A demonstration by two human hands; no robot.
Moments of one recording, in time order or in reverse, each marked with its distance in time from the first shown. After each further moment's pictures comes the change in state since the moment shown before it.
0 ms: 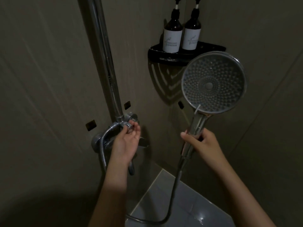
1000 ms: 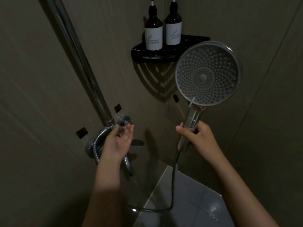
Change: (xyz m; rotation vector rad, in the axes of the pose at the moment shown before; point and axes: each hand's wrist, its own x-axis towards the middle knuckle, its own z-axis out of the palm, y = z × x) left_hand -0.006 -0.001 0.021 0.278 0.190 0.024; right_hand 0.006 0.005 -0.016 0.089 0.049 -0.040
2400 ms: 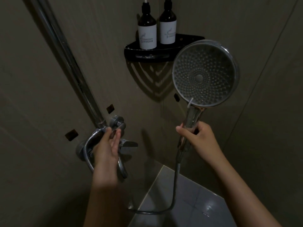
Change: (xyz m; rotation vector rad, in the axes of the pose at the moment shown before) left_hand -0.002 -0.009 -0.003 0.049 0.225 0.221; right_hand 0.009 0.006 -0.017 -0.059 0.046 -0.036
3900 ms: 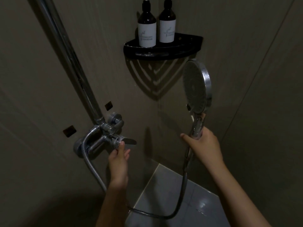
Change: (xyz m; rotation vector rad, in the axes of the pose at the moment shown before) left_hand -0.009 -0.056 -0.034 0.561 -0.054 0.154; right_hand -0.013 0.013 -0.003 -0.422 0.174 0.142
